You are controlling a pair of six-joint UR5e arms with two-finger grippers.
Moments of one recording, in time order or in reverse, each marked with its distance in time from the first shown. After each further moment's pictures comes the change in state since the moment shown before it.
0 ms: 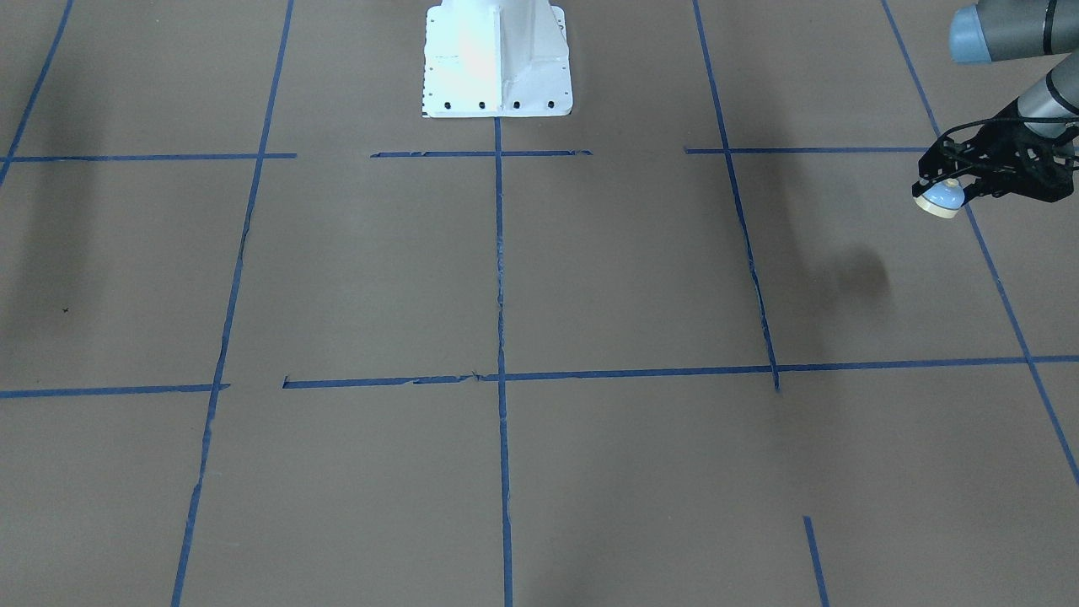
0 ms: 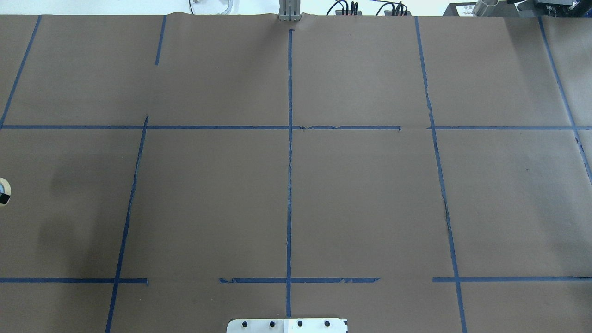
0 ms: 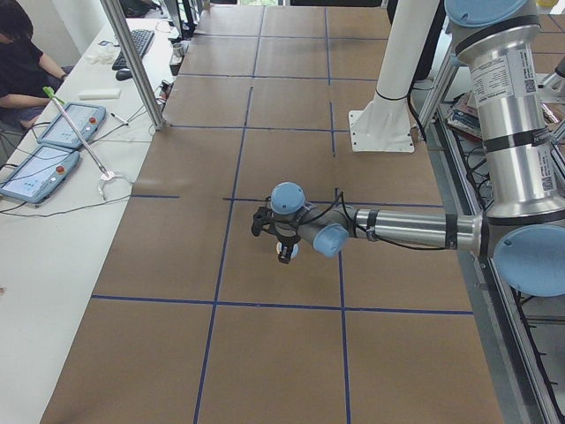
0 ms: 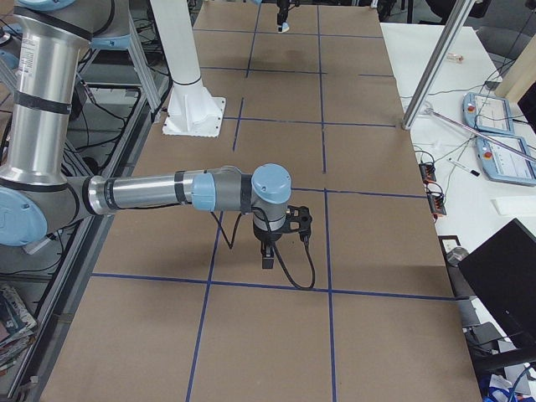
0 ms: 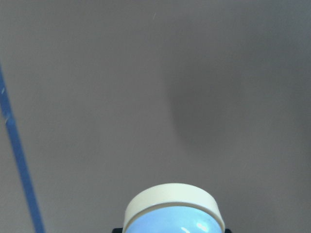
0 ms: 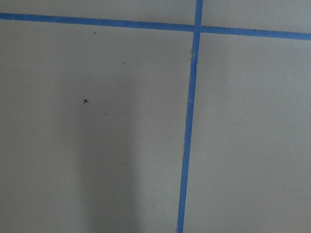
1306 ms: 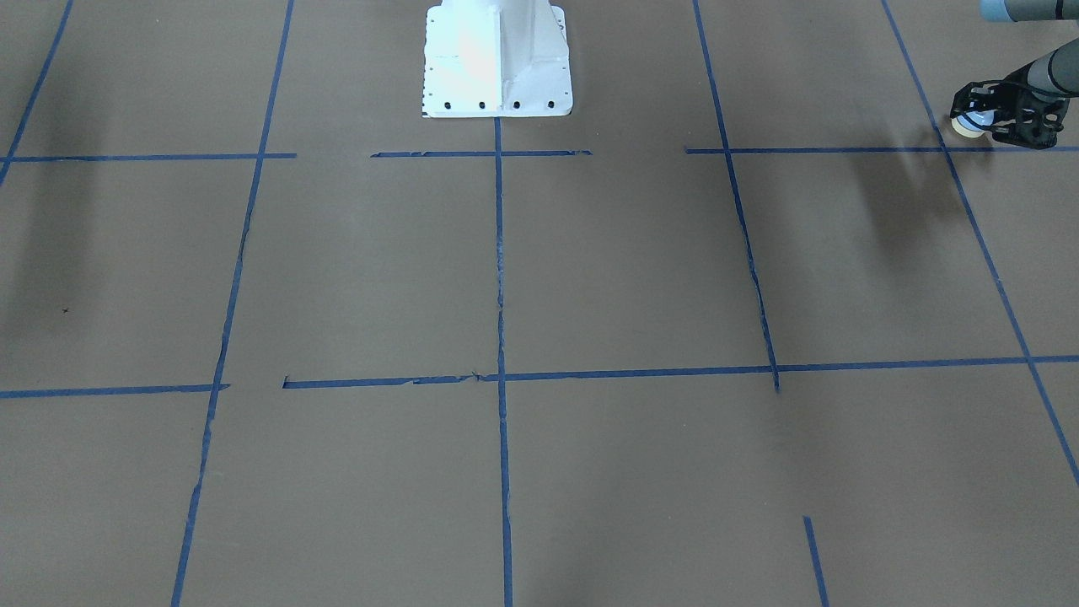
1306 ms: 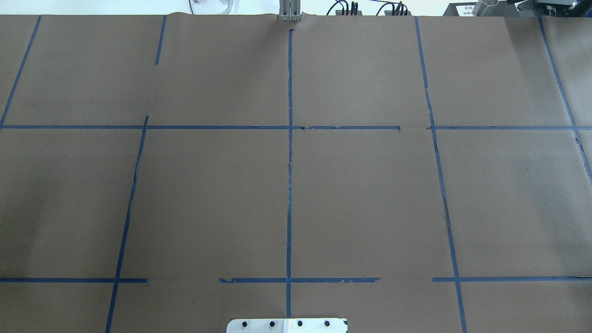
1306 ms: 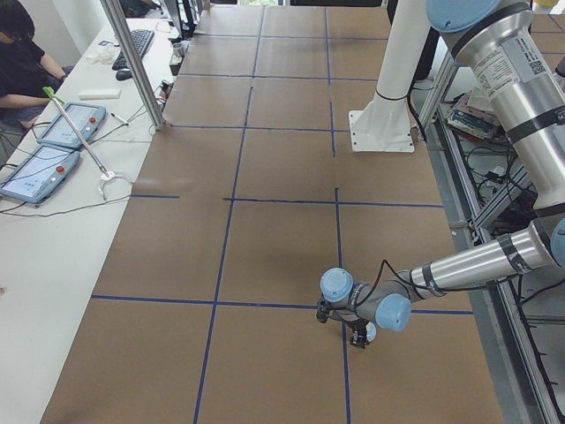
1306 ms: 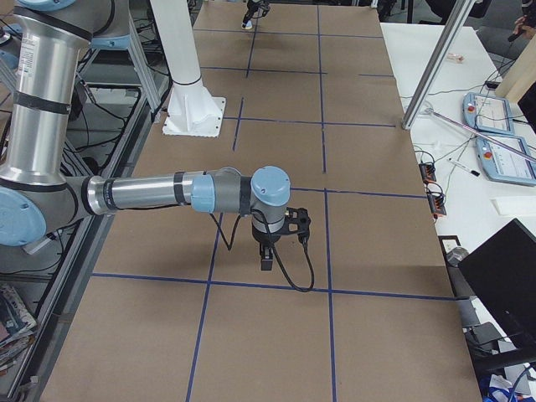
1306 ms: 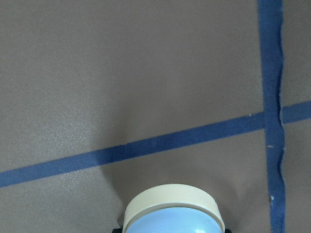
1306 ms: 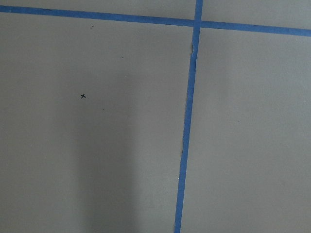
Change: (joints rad) left arm 0.166 0.321 0.264 -0.113 -0.014 0.239; right arm -0.003 -0.005 -0.005 0.001 -0.003 -0.015
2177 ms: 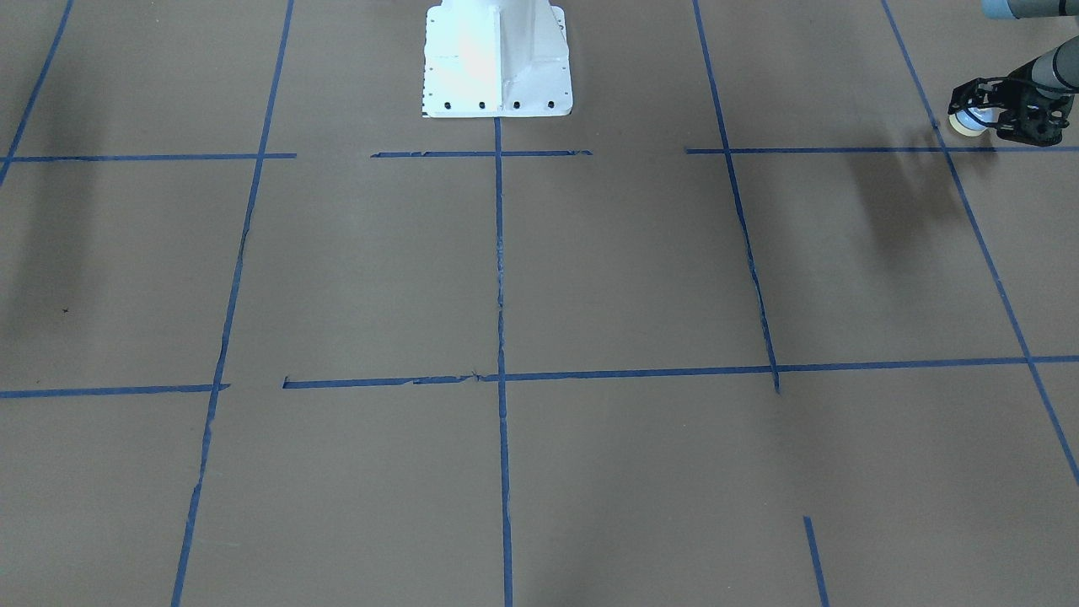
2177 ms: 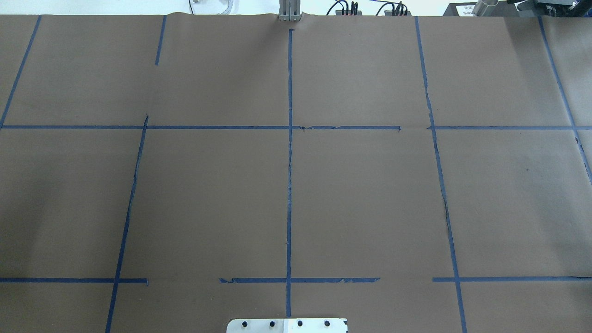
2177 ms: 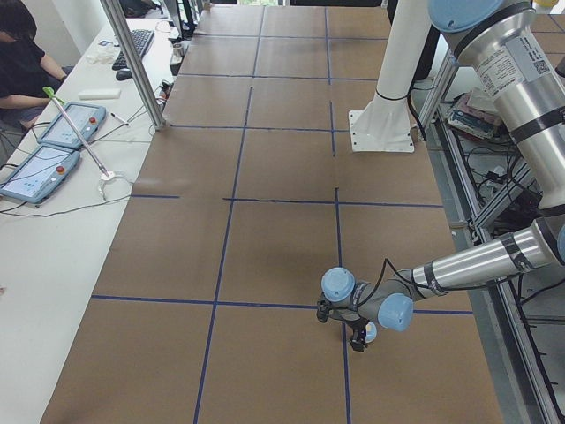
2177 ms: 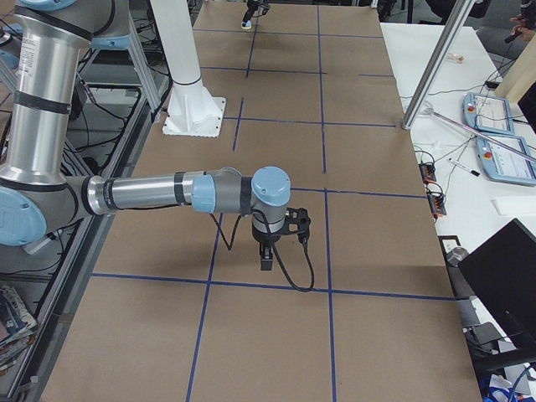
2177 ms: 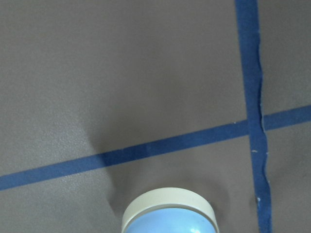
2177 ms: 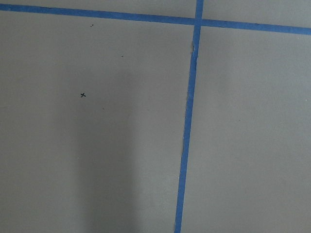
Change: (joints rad) left arm -0.018 0.010 -0.002 0.001 0.000 0.001; right arm -0.005 0.000 -0.002 0.000 0.000 0.001
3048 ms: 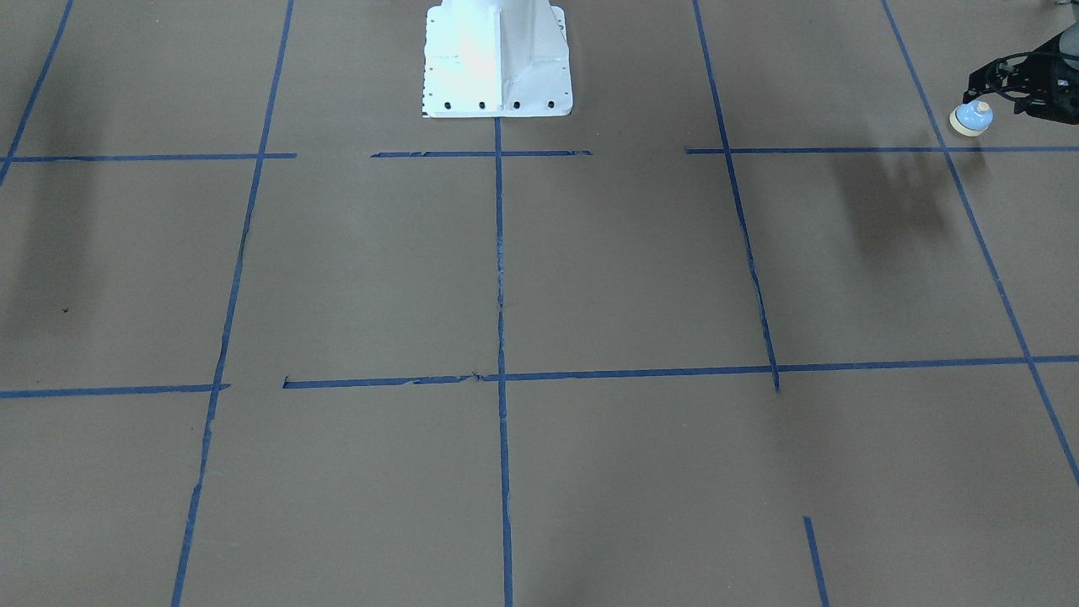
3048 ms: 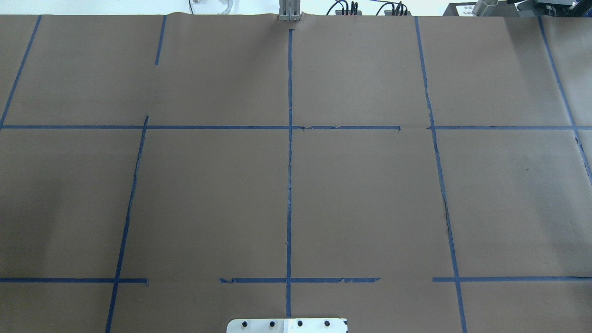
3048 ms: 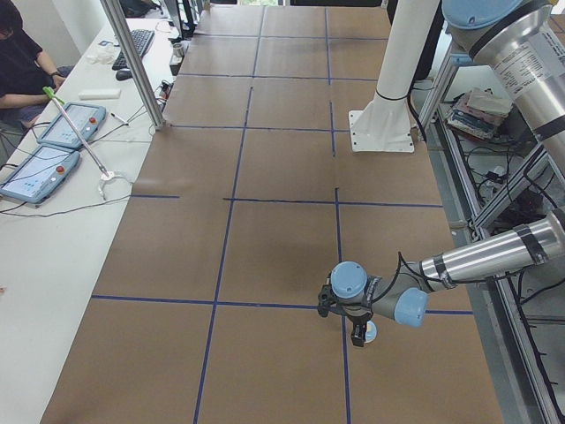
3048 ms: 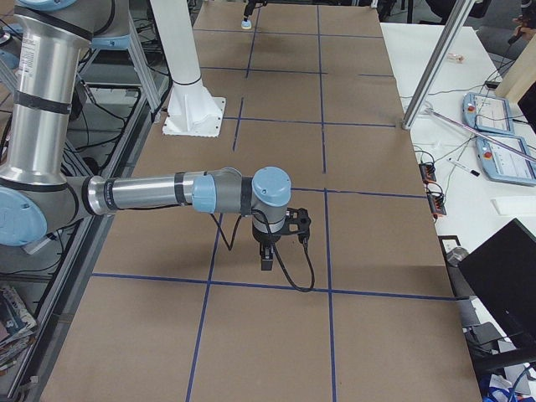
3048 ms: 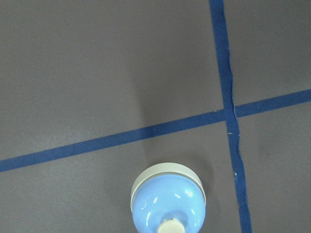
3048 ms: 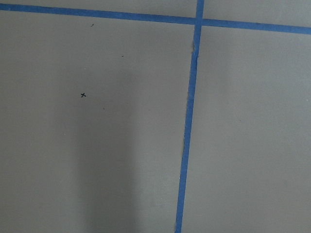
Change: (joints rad) left arm -0.097 0.045 -0.088 -0.002 -0.011 0.025; right arm -0.001 0.002 -0.003 -0.002 0.002 0.000
